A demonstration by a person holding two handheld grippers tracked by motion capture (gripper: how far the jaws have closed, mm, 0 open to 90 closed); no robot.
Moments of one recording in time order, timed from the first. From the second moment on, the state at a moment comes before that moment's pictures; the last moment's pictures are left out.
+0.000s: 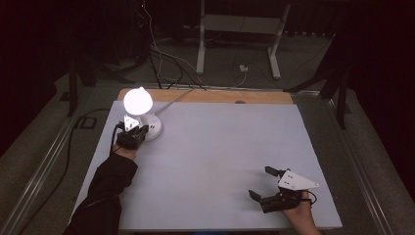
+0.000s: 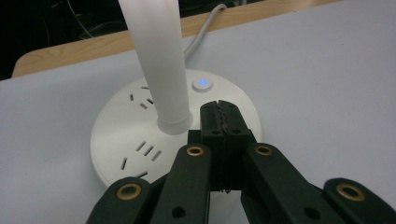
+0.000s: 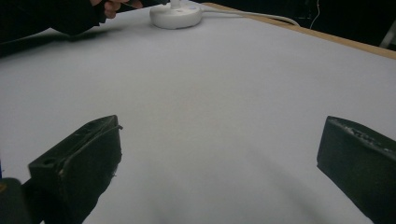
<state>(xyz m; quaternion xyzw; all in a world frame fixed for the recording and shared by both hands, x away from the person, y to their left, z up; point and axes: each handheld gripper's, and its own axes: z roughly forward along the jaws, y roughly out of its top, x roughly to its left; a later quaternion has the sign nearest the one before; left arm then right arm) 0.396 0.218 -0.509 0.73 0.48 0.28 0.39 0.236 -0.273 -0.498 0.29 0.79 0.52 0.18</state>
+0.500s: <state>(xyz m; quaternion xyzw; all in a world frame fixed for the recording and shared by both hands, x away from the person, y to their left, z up) 0.397 0.217 -0.515 0.74 0.48 0.28 0.38 0.236 -0.273 -0.499 0.29 0.79 0.52 0.18</state>
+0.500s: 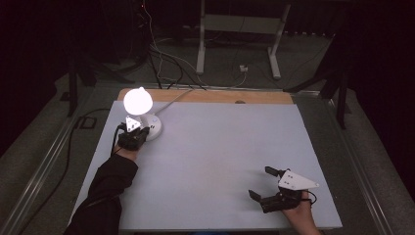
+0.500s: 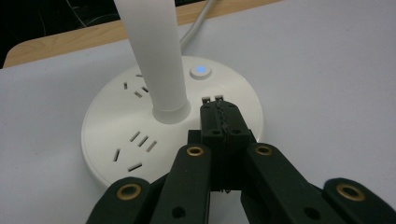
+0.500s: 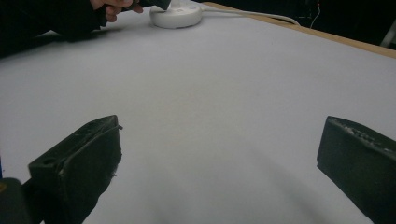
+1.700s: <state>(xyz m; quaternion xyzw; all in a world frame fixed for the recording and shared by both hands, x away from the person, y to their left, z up) 0.367 0.211 -0.467 0.73 0.47 0.25 0.43 0.235 -0.274 -0.497 0.29 0.79 0.52 0.18</state>
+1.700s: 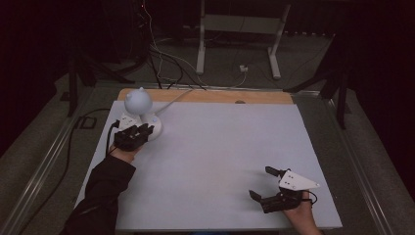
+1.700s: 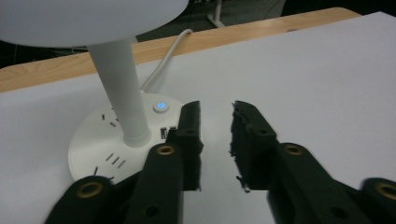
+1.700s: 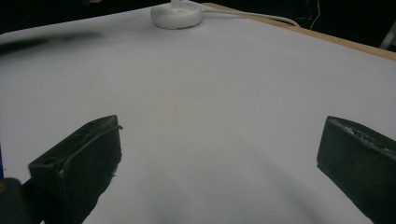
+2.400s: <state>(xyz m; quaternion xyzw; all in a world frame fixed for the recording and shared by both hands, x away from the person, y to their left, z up) 0.336 0.207 -0.458 0.75 0.44 0.18 0.45 0.236 -0.274 -0.498 0.29 0.79 0.52 0.18</state>
